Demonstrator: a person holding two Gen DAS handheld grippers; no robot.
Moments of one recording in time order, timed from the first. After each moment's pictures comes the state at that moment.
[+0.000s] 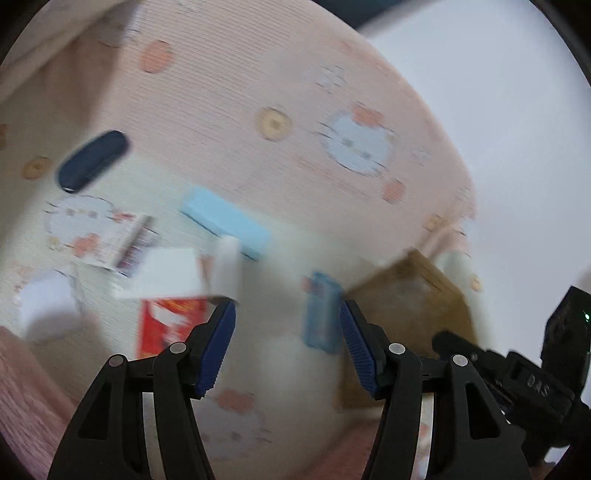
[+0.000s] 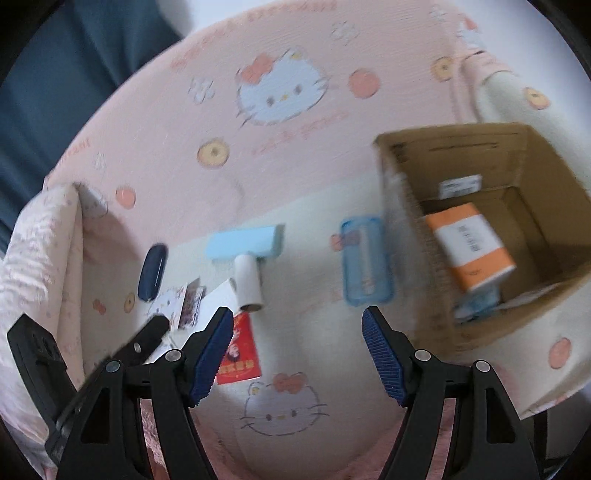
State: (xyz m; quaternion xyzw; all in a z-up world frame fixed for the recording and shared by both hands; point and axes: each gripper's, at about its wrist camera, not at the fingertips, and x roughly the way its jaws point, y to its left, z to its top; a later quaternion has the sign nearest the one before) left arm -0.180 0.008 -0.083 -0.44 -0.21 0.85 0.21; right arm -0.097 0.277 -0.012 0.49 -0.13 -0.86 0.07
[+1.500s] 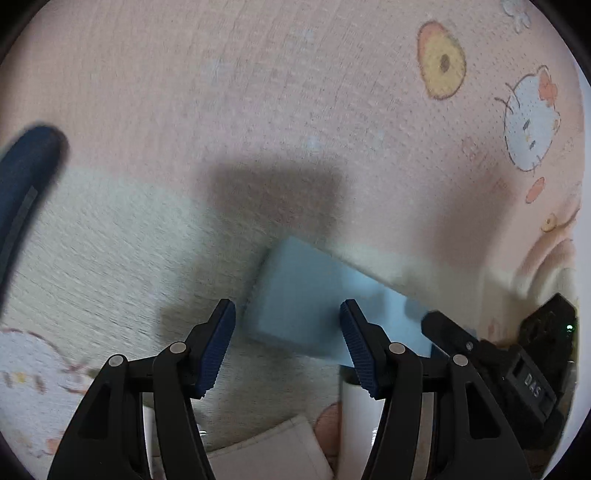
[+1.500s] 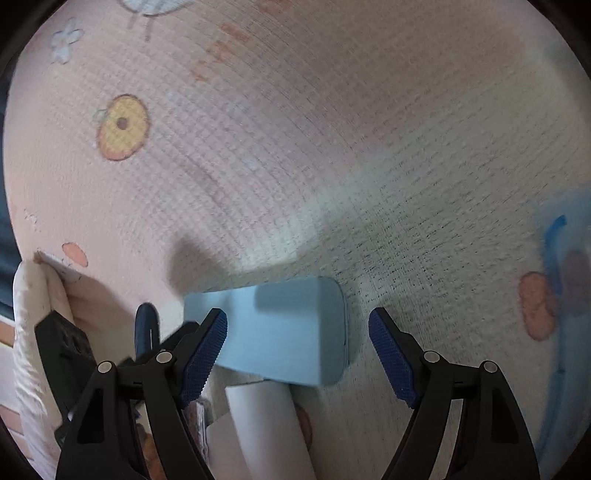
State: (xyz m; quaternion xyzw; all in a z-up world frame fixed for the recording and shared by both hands) left arm -0.427 0.026 -0.246 -0.56 -0.14 0.79 0.18; right arm -0.337 0.202 -0.241 0.53 -0.30 -0.78 0.15
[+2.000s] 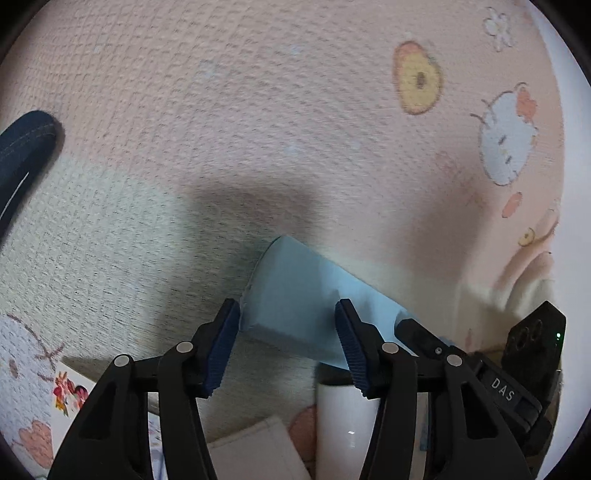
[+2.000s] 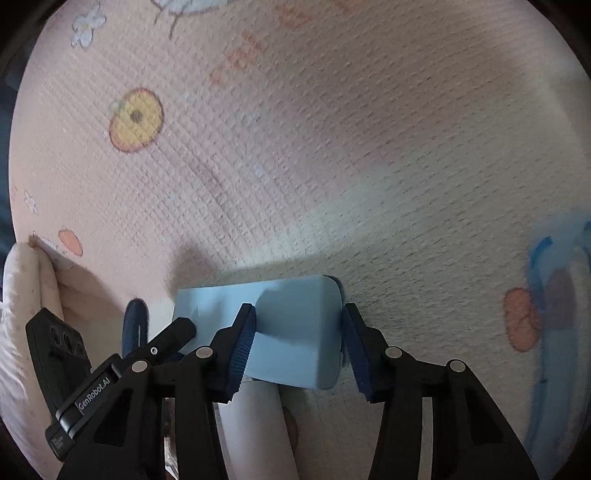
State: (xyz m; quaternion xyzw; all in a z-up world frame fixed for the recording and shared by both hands) left arm -0.399 0.018 -0.237 -0.52 -0.17 0.81 0.21; right arm -0.333 0.191 -0.228 0.50 -0.26 -0.81 0.15
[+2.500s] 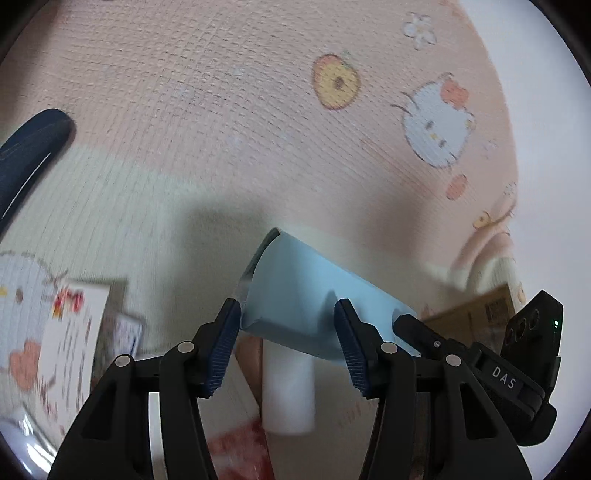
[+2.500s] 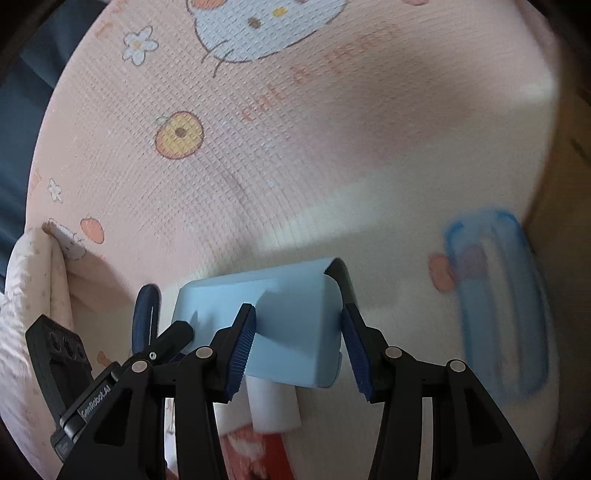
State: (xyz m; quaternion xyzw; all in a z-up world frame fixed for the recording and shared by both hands) left arm -0.329 0.003 -0.196 -0.50 -0.19 0.81 0.26; right arm -0.259 0.215 -0.170 0.49 -0.24 -0.83 0.12
